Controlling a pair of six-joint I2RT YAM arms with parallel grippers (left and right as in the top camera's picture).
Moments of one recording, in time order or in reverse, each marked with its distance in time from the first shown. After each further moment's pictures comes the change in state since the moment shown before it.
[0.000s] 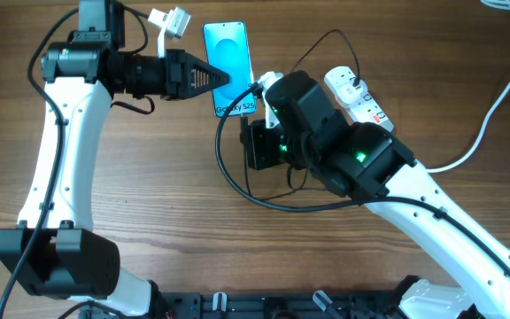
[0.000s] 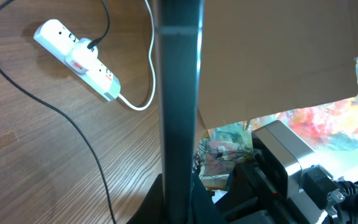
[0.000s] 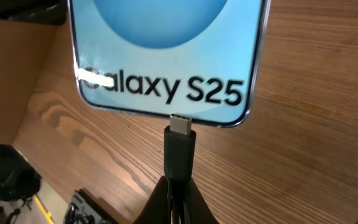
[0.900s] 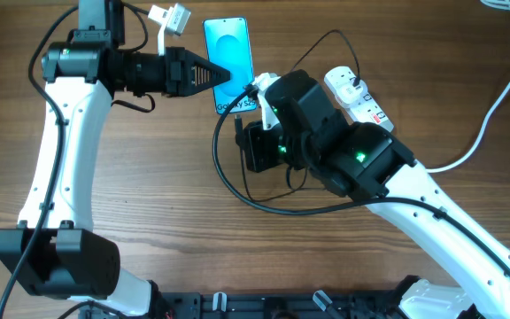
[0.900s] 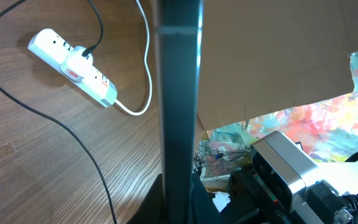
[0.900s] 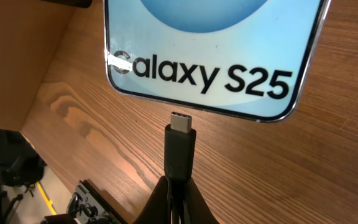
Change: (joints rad) left arm 0.000 0.000 0.000 0.034 0.016 0.000; right arm 0.000 0.000 0.000 0.016 -0.045 -0.047
